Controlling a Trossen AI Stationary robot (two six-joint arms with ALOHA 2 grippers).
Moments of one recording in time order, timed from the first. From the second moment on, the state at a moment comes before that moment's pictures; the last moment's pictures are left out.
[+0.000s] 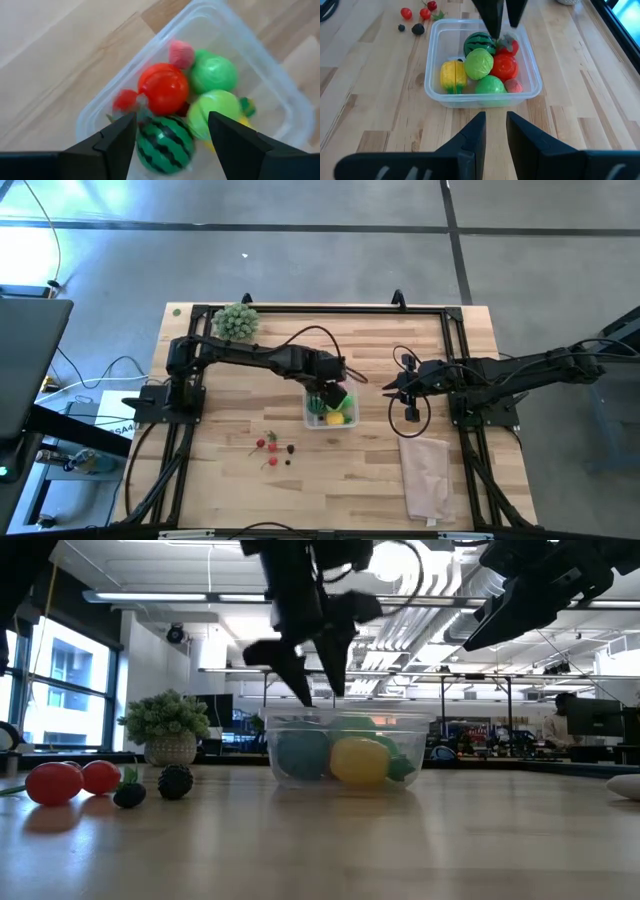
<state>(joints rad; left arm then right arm) 0.14 1.97 1.62 -0.90 -0.12 -0.81 0.07 0.86 0.58 -0.34 0.10 -0.03</state>
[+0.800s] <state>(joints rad) -0.20 1.89 1.76 -1.57 -0.08 -1.75 0.07 0.86 0.58 -0.34 0.10 -0.03</state>
